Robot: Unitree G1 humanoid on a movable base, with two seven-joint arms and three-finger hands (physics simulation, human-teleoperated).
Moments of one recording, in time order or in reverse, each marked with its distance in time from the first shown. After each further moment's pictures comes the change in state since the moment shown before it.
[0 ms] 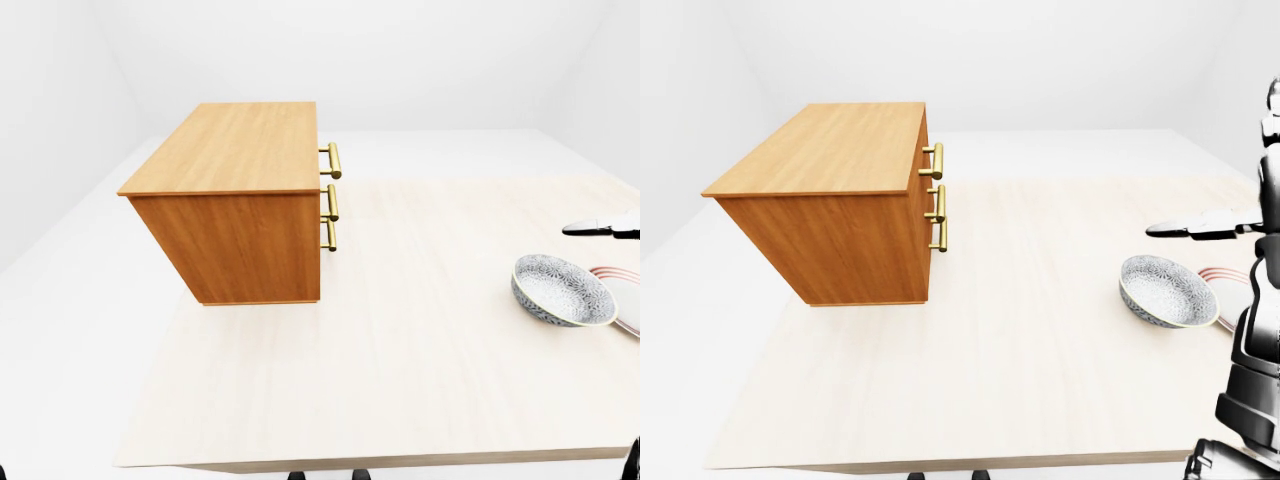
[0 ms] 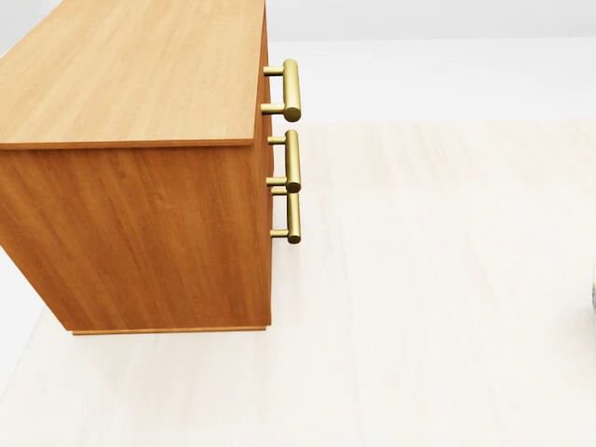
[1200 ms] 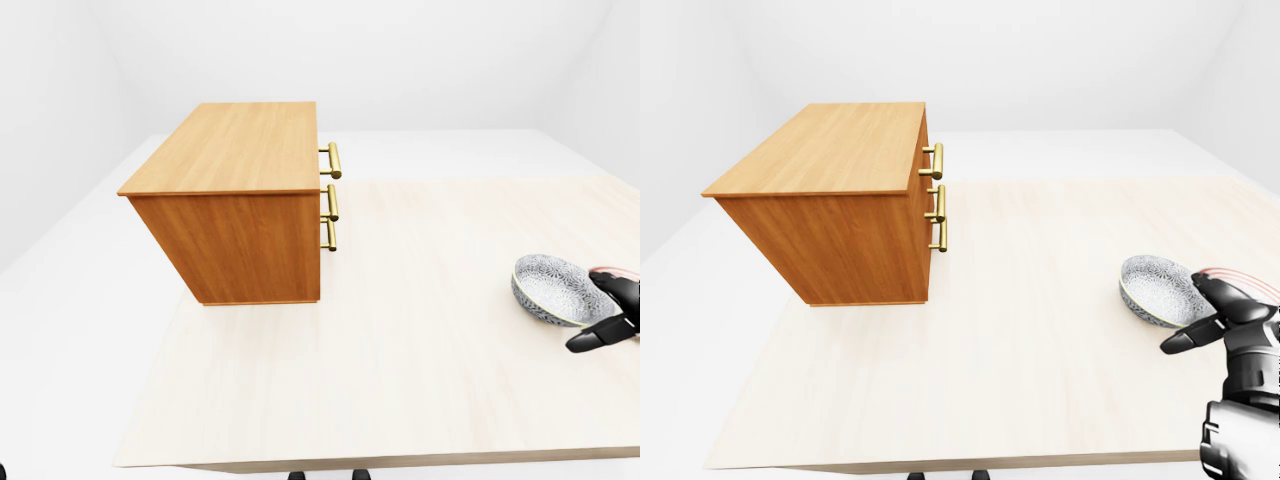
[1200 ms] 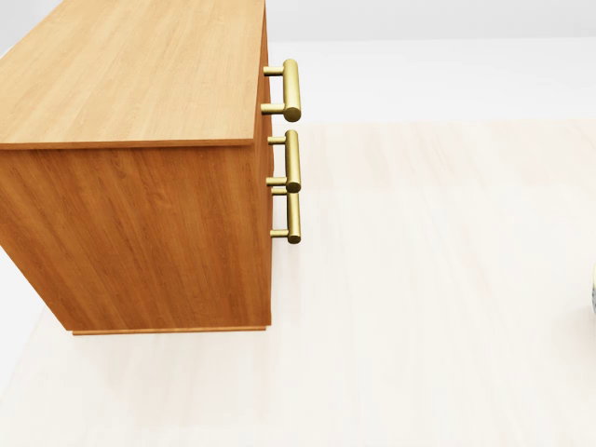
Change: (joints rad) left arm -0.001 0.000 -0.002 0.009 0.010 0.000 -0.006; right arm -0.239 -0.162 0.350 1.169 -0.421 0.000 0.231
